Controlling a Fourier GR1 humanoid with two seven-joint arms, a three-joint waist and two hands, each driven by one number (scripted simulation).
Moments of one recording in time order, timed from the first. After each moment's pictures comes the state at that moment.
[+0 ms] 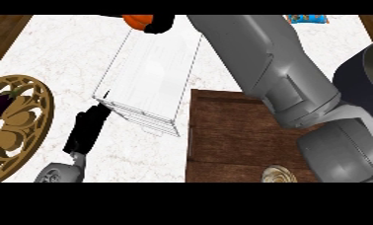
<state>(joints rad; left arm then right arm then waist) -0.09 0.23 -0.16 -1.38 -0.02 -0.03 0.06 -1.64 -0.05 0.15 -0.28 0.55 0.15 -0.38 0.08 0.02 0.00</state>
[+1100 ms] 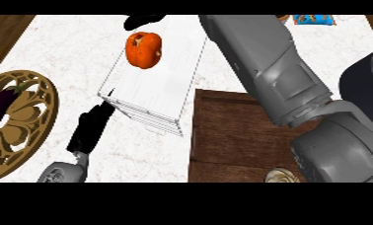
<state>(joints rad) -0.09 0.22 -0.16 -1.38 -0.03 -0.04 0.05 -1.66 -0.03 -0.29 -0.08 0.04 0.33 -0.21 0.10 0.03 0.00</state>
